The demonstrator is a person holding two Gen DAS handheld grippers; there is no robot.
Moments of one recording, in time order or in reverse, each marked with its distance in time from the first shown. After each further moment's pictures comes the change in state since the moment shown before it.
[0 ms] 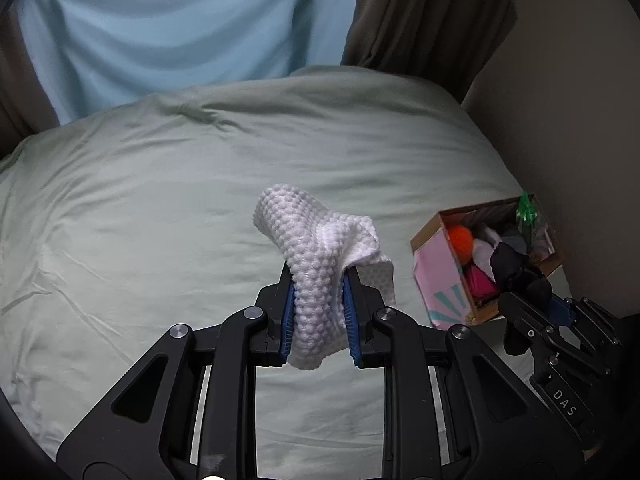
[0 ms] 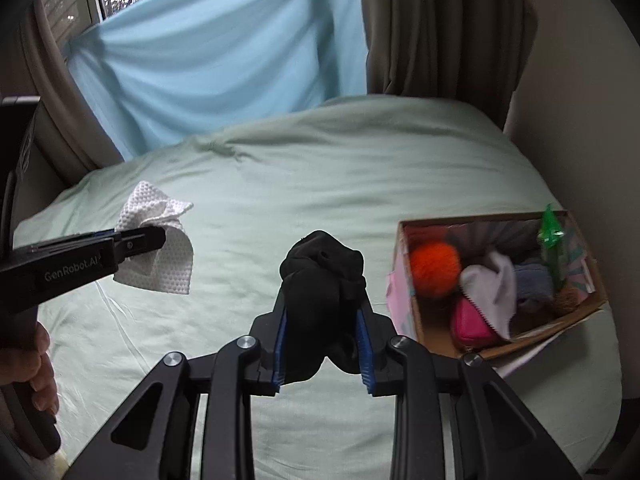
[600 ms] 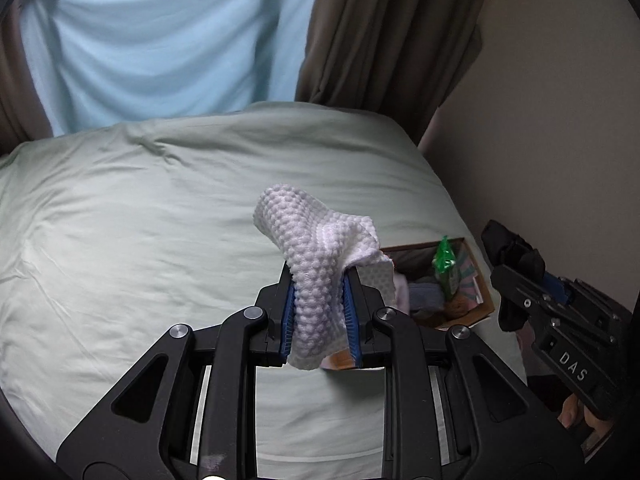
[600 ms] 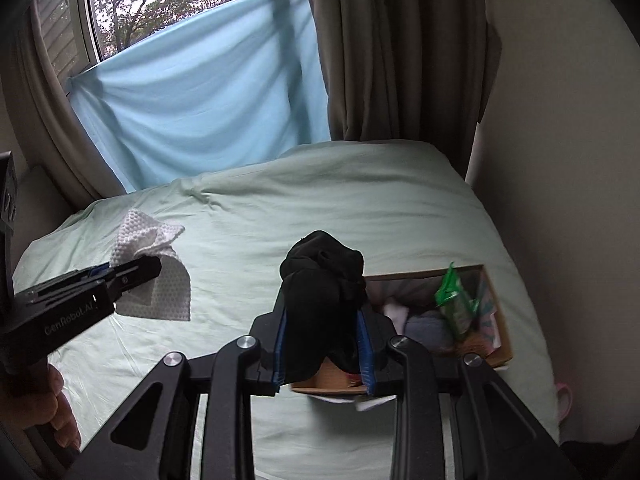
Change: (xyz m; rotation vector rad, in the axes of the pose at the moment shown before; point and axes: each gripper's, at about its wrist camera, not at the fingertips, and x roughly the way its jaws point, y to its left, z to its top) left arm -0.028 -0.187 0.021 -0.060 -0.084 -0.019; right arm -0.080 -0.144 0.063 -0.027 -0.046 0.012
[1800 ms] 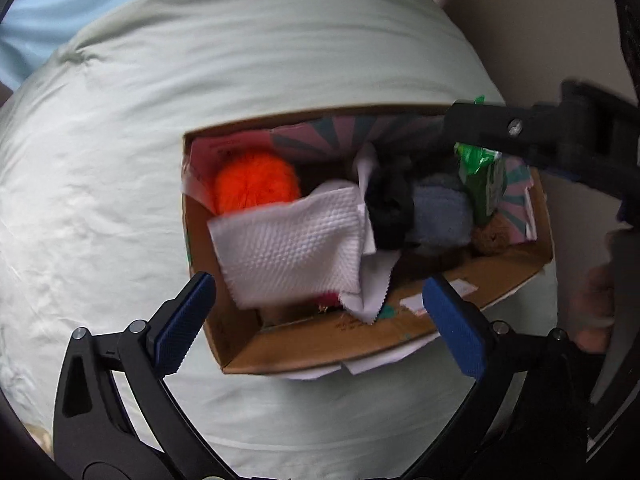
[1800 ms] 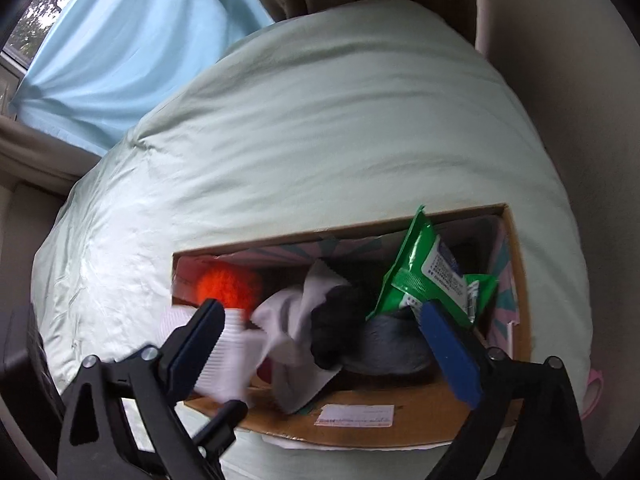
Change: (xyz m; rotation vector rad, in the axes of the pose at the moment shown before) left arm 0.215 -0.091 -0.057 0.050 0.471 0.089; right arm 0.190 -0.141 0.006 0.168 0.423 0.121
